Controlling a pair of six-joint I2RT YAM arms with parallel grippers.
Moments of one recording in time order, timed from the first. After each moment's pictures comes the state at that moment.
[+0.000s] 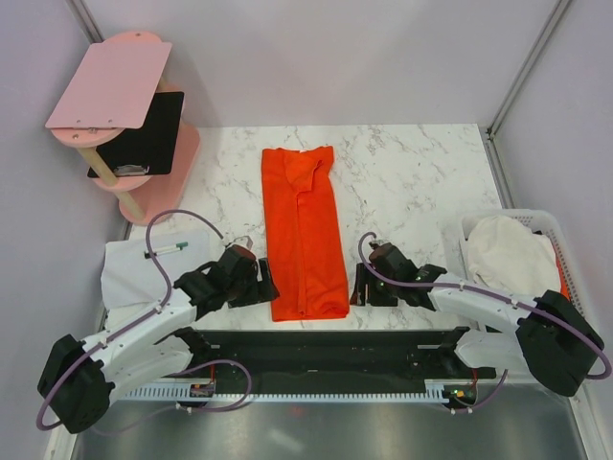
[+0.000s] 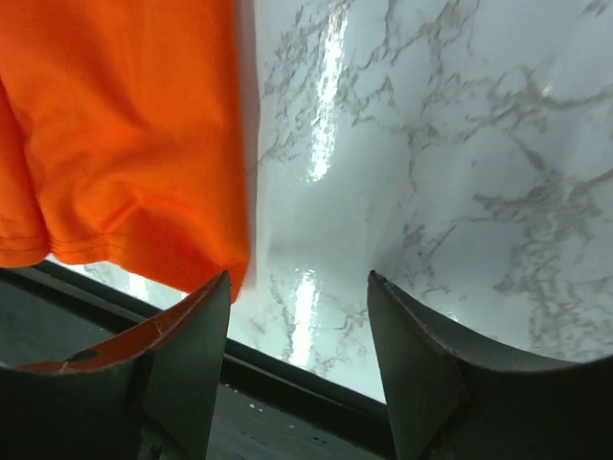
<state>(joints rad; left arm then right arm) -0.69 0.92 0.50 -0.54 -0.07 -0.80 0.77 1.19 0.53 -0.33 -0.05 0.75</state>
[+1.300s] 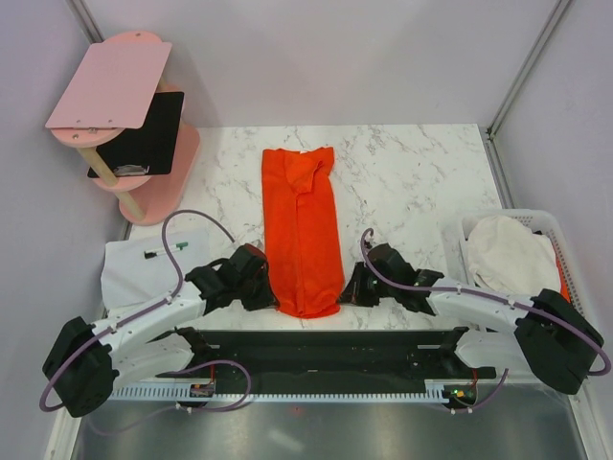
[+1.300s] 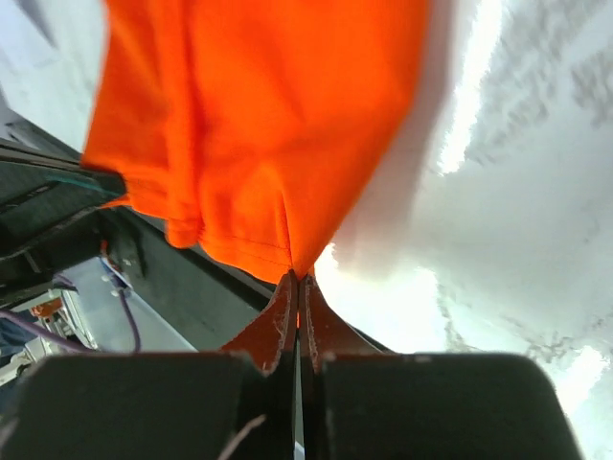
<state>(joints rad) -0.76 1.01 0.50 -0.53 0.06 -0.94 0.82 1.22 0.43 -0.03 -0.25 1.00</state>
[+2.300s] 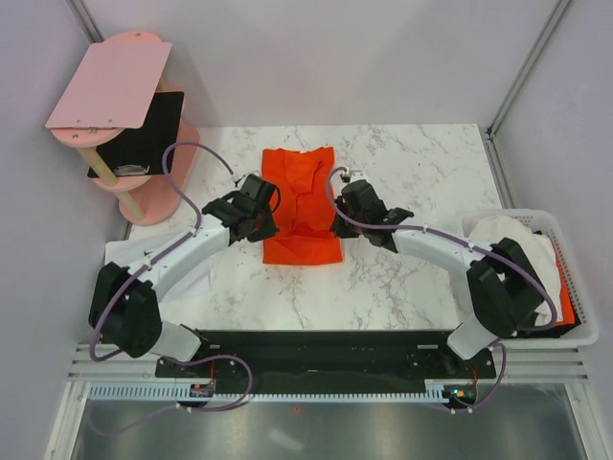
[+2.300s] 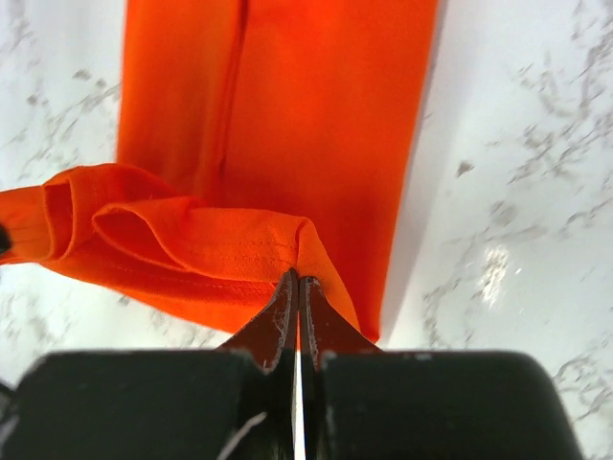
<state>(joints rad) -0.57 1.41 1.08 -0.64 -0.21 -0.75 0.68 1.56 1.03 -0.18 0.07 0.56</state>
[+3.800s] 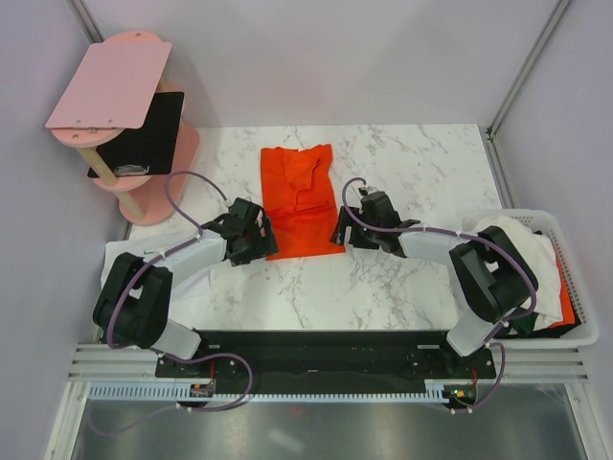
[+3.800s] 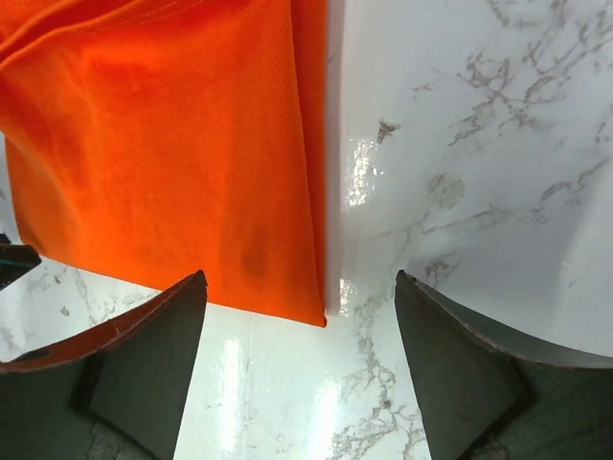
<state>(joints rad) -0.43 1.48 0.80 -0.38 -0.07 -0.65 0.53 1.68 0.85 0.05 -0.11 0.60</state>
